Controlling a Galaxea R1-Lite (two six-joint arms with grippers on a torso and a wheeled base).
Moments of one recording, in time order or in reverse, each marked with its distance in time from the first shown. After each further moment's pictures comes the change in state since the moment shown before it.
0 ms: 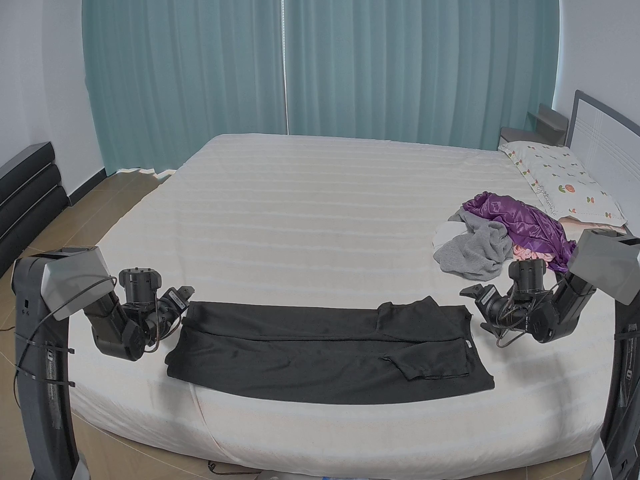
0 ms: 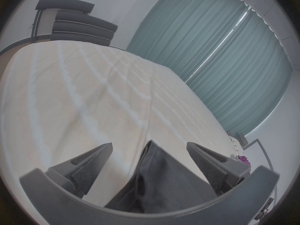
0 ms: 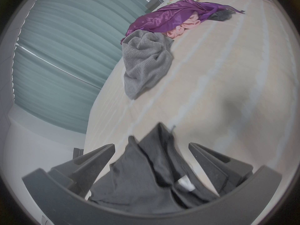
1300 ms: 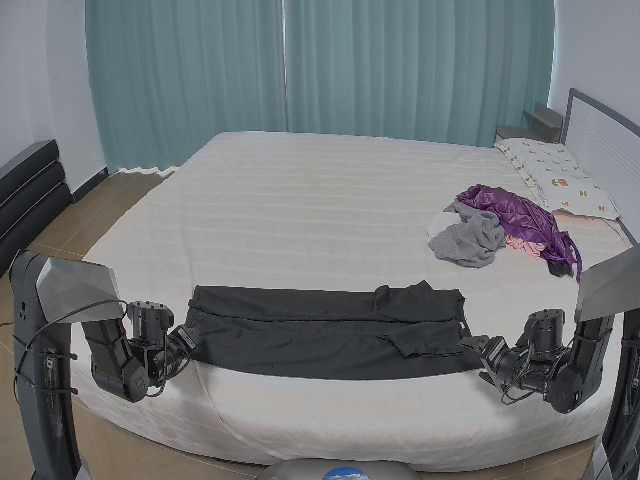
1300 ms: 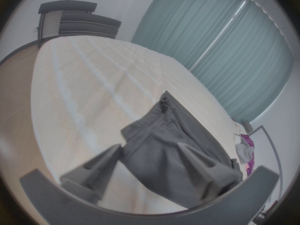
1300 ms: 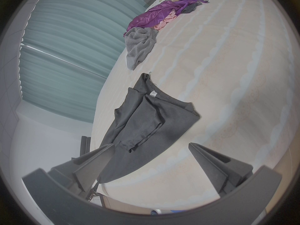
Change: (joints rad) left arm -0.123 -0.078 0.369 -0.168 0.112 -0.029; right arm 0.127 -0.116 0.661 -0.552 0.009 0.089
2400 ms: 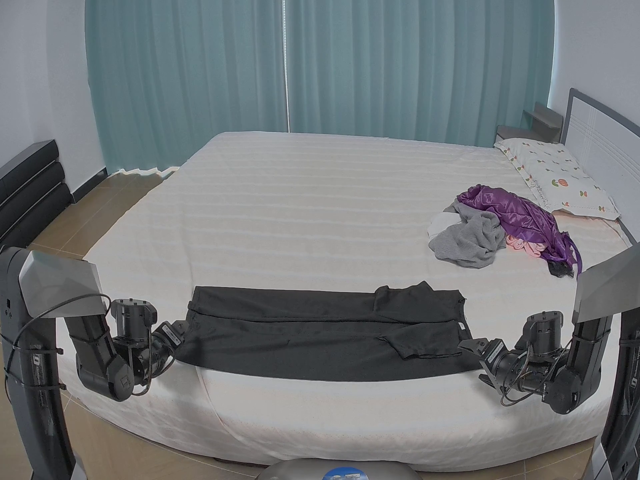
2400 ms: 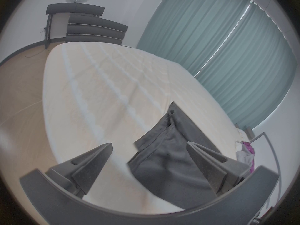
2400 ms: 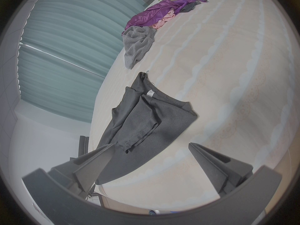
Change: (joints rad) left arm 0.051 -0.062 0.069 -0.019 0.007 -0.005; right arm 0.000 0.016 0.001 0.000 -0.005 -0.005
